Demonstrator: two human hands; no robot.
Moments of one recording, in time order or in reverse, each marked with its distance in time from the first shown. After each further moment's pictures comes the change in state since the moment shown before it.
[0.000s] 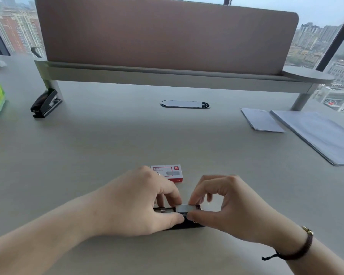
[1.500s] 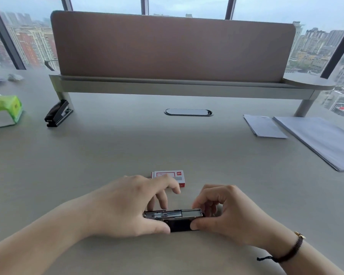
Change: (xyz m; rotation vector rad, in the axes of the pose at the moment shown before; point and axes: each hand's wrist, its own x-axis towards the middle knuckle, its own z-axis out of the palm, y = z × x) left_hand -0.009 -0.016 -0.006 0.116 -0.094 0.037; right_hand 0.001 0.016 0.006 0.104 -0.033 0.047
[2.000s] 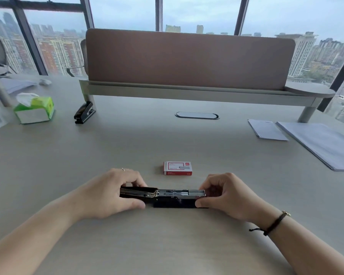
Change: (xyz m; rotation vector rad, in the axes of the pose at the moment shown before) left_hand -0.067 -0.028 0.007 -0.097 0.229 -0.221; right_hand -0.006 -0.002 0.007 -0.013 0.012 0.049
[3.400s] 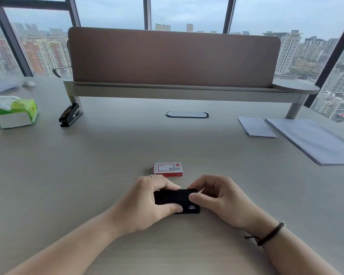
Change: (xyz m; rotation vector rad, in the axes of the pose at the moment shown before) left_hand 0.033 0.056 0.061 -0.350 0.136 0.034; right_hand -0.013 0.005 0.007 0.352 0.052 -0.023
